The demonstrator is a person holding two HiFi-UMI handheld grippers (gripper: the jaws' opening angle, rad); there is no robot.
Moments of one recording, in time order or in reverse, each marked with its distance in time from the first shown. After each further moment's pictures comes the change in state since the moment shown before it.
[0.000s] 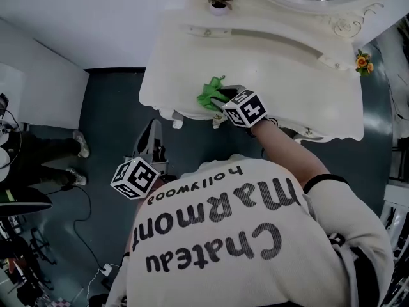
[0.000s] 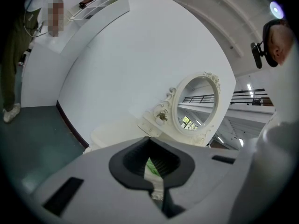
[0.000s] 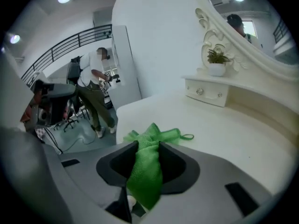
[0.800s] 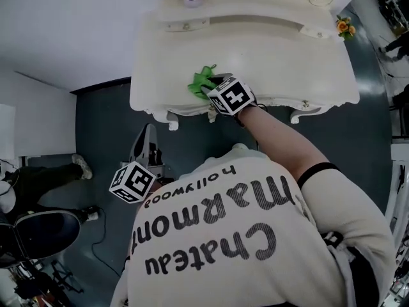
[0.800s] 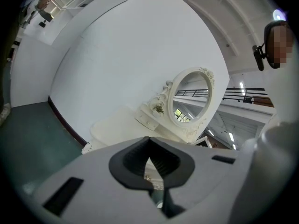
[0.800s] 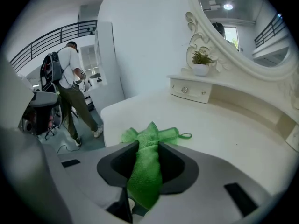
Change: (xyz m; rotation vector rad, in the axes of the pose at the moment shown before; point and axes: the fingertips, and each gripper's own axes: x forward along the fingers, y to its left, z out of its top) left arm -0.003 0.021 -0.008 0.021 0.105 -0.094; right arm 0.008 -0.009 -0.002 0.096 0.028 -0.214
